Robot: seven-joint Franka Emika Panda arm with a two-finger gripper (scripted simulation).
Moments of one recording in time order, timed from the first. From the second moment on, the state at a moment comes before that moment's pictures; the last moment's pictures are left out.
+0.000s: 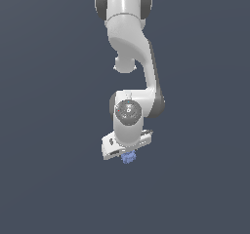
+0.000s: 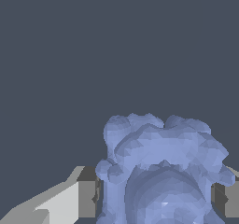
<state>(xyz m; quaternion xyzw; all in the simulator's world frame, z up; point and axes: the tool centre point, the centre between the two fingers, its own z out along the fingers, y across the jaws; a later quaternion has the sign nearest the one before) 0.104 0.009 0.064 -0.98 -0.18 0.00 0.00</state>
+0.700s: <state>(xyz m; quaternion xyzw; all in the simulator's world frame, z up) 0.047 0.044 0.124 -0.98 -0.18 0.00 0.00</state>
